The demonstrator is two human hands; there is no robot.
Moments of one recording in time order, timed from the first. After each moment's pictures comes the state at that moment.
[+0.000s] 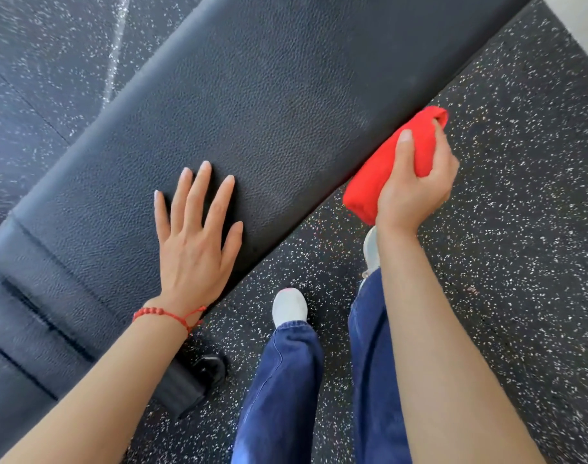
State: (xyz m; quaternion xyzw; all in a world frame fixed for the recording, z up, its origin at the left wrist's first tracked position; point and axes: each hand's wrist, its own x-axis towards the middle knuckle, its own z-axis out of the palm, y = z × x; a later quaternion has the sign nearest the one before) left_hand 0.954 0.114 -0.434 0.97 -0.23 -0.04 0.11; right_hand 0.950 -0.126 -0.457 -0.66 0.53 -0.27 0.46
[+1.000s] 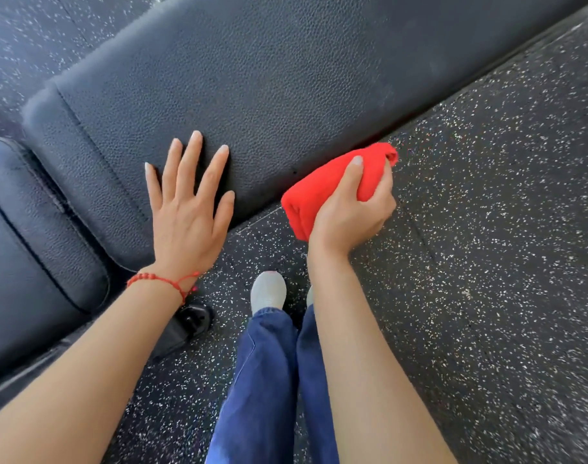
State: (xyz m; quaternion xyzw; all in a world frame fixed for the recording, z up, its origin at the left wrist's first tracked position) left_hand 0.889 0.168 -0.436 0.99 -0.12 -0.03 0.12; right_hand 0.893 0.006 -0.435 -0.61 0.57 -0.17 0.51
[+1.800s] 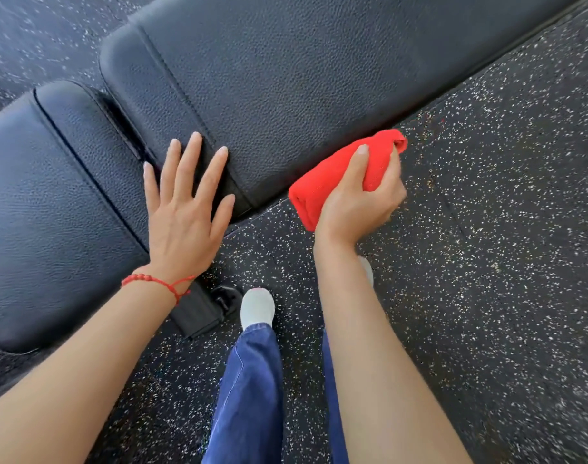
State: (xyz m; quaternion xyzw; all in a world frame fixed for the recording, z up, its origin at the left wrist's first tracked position) left_hand 0.838 0.283 -0.435 0.98 -0.14 -0.04 0.11; right_hand 0.849 0.107 -0.434 -0.64 0.55 -0.22 0.49
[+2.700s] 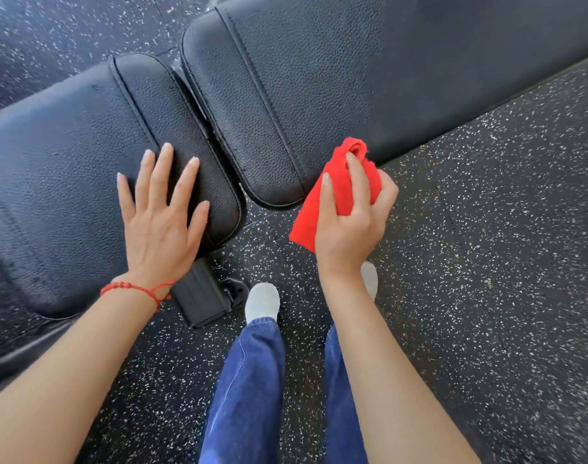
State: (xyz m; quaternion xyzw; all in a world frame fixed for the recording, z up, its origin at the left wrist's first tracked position) left_hand 0.808 0.376 -0.435 0.99 -0.07 -0.01 0.10; right_hand 0.807 0.167 -0.426 -0.87 0.25 -0.21 0.37
